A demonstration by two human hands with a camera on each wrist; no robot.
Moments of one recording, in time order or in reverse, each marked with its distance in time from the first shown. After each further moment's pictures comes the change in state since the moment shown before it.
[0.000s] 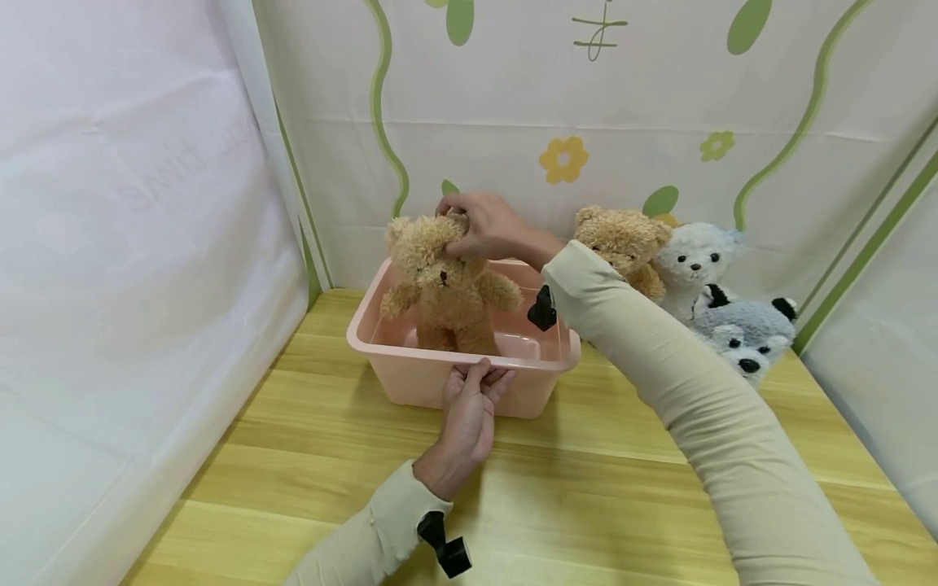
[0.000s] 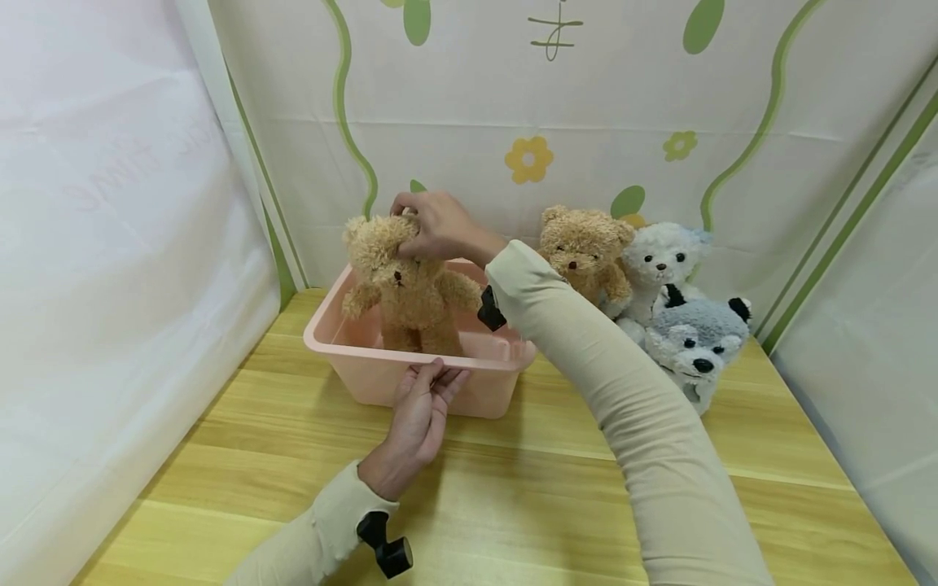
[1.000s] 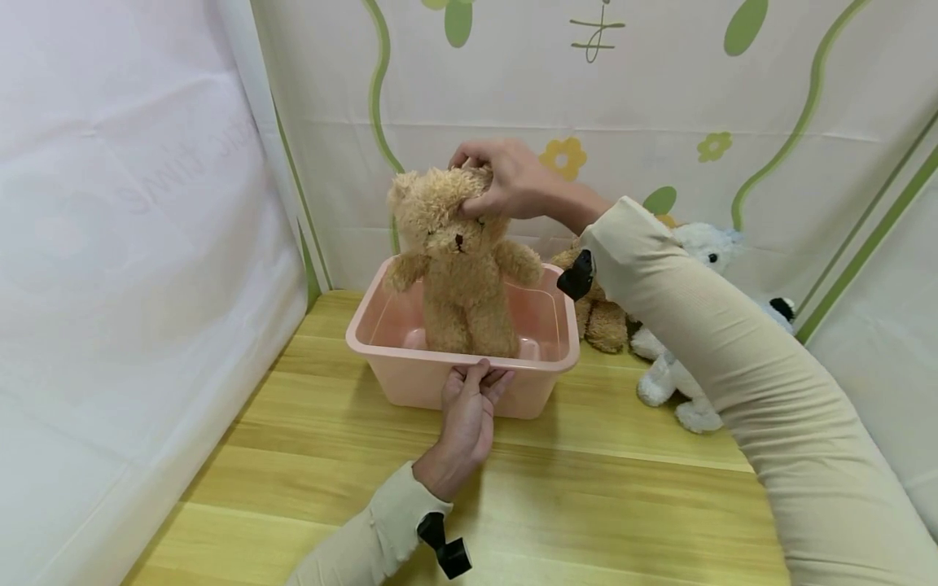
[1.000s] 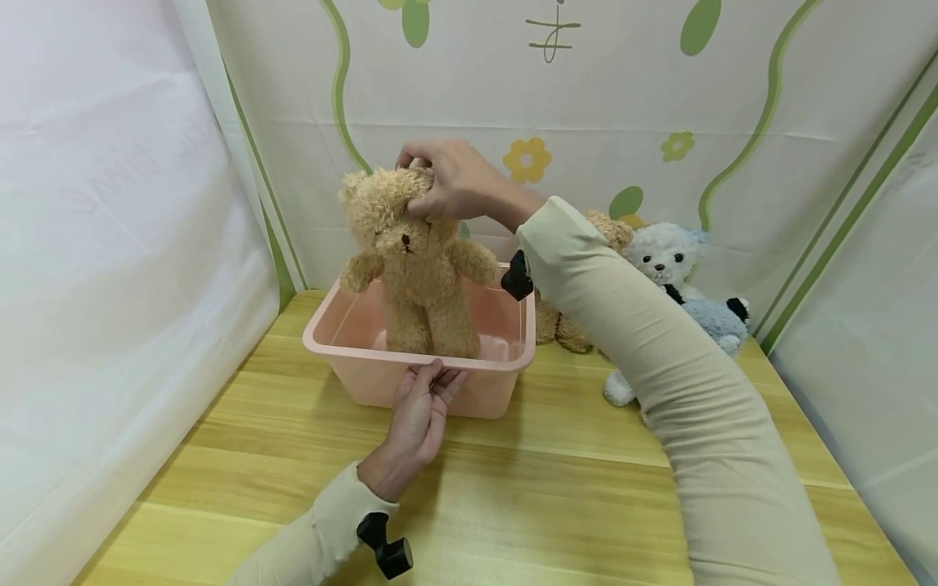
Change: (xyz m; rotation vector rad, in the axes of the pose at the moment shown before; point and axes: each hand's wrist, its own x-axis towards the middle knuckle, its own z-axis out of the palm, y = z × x) left_hand 0.000 -0.001 0.000 0.001 -0.001 0.007; right_hand -0.014 -0.020 -0.069 0.010 0.040 -0.017
